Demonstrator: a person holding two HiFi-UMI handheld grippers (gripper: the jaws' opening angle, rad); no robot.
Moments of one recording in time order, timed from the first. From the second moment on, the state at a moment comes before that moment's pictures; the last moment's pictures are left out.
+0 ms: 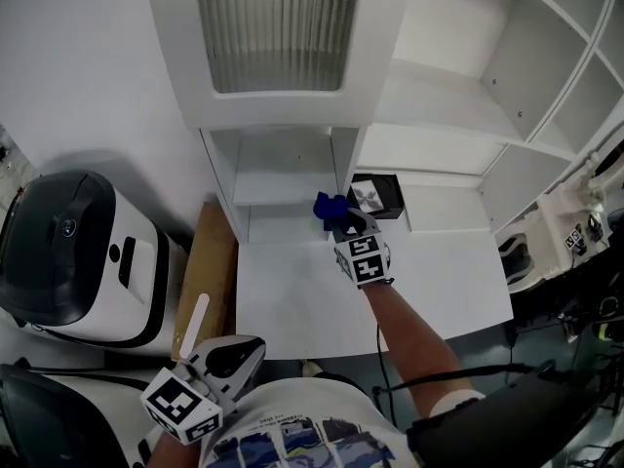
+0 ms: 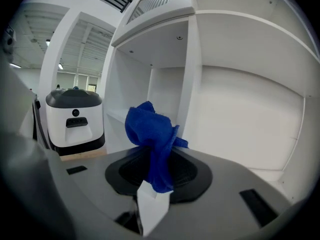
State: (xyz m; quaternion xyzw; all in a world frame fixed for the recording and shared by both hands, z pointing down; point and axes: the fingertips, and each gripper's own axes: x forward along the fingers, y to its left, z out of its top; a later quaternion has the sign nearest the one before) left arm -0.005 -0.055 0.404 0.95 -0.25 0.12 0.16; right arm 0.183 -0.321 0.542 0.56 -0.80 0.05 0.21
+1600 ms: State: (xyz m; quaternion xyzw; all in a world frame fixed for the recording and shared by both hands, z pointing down) left arm -0.002 -0.046 0.399 0.95 -0.24 0.11 0.15; right arm 0.211 -0.330 0.322 0.59 -0.81 -0.01 0.03
